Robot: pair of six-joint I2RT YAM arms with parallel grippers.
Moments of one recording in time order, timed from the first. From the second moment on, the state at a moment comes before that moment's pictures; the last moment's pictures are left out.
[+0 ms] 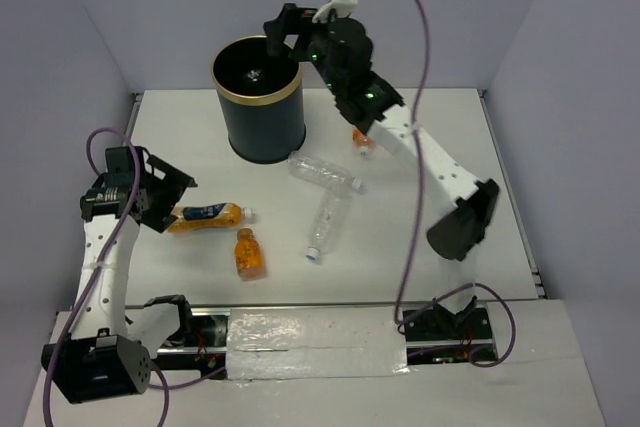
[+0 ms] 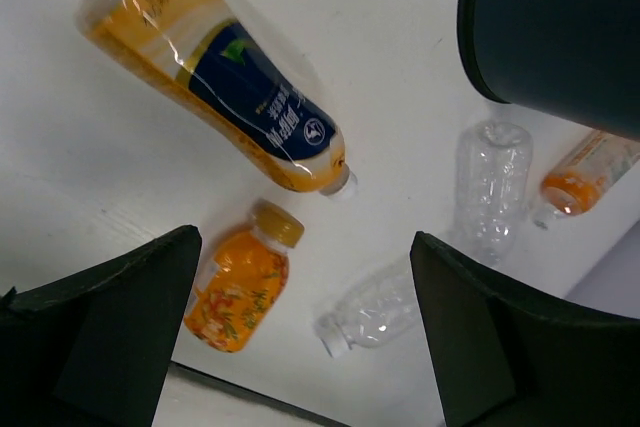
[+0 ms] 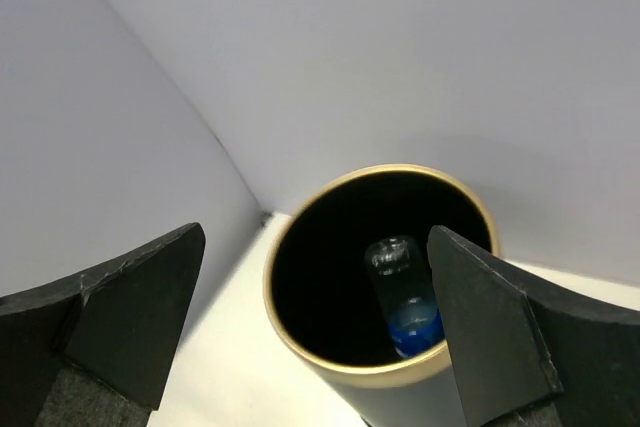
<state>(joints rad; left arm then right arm) 0.16 1.01 1.03 -0.95 0.04 -0.91 0.69 1.98 2.20 -0.08 0.23 0.35</state>
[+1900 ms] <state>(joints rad) 0.05 1.53 0.94 -0.81 -0.11 -1.63 0.69 1.23 1.35 -0.29 0.41 0.44</state>
